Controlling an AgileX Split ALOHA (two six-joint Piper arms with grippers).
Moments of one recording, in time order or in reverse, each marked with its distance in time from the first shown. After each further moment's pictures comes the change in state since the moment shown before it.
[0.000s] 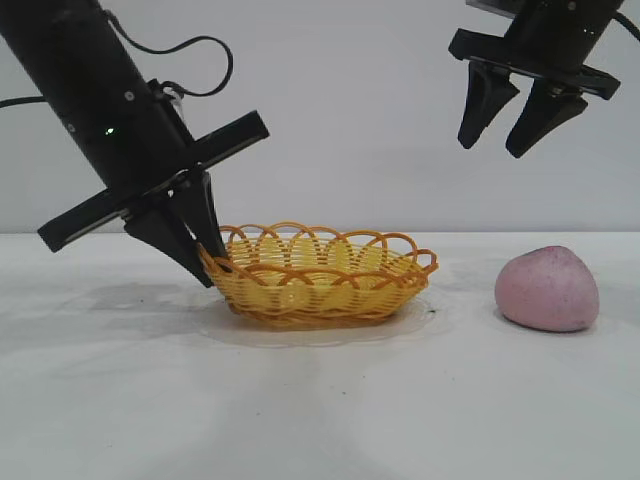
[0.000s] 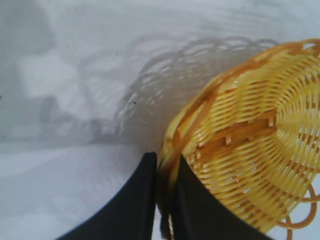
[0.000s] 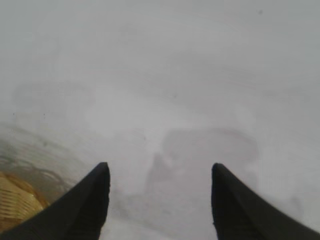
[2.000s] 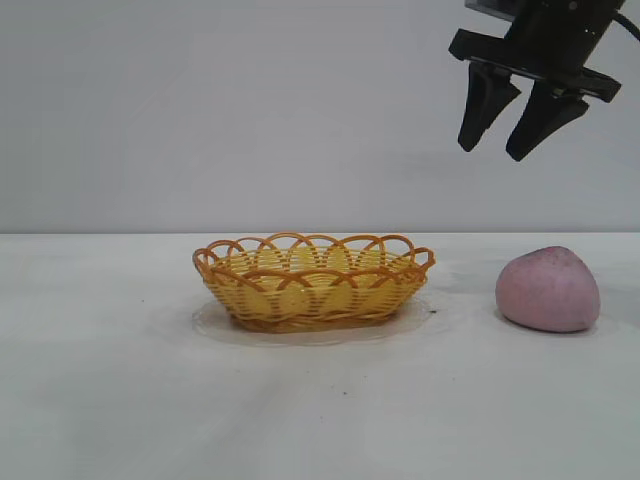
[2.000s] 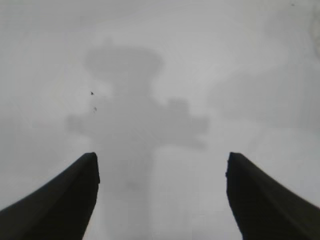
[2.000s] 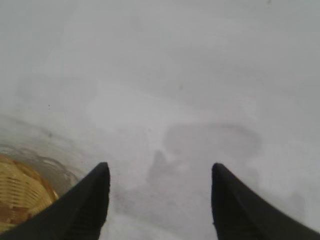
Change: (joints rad) left arm 0.331 -0.787 0.142 0.838 0.584 -0.135; right arm 0.000 0.000 0.000 0.000 0.025 0.000
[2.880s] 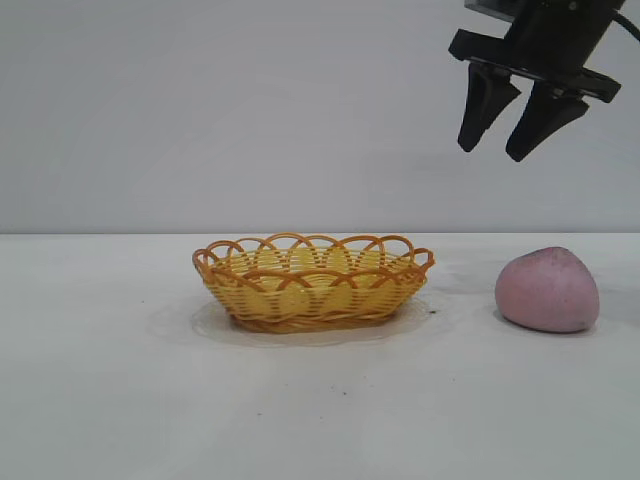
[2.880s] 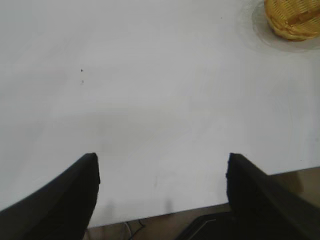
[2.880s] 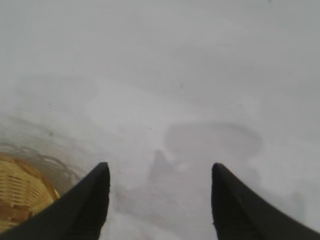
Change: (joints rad) left arm 0.000 -1.055 0.473 -0.060 0.056 0.037; right arm 0.000 0.000 0.000 0.000 0.004 0.000
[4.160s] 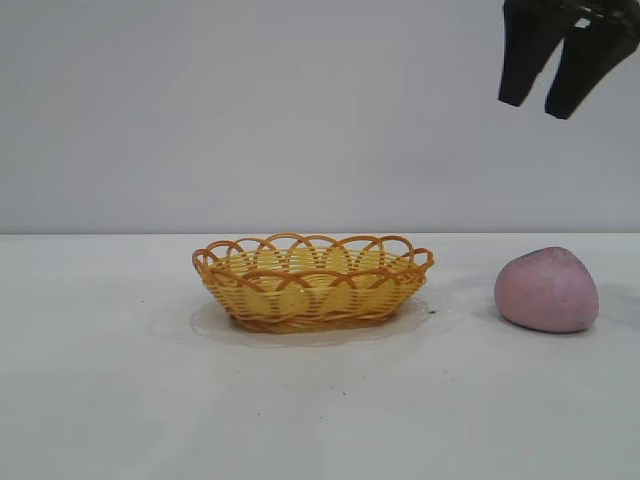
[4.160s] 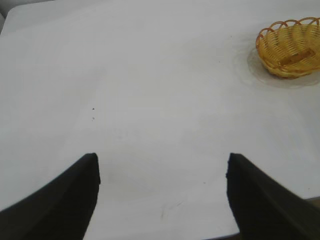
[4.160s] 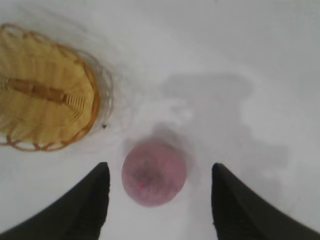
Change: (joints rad) left arm 0.000 -0.151 0.016 0.008 -0.006 -0.013; right arm 0.000 -0.115 -0.040 -0.158 0.463 0.000
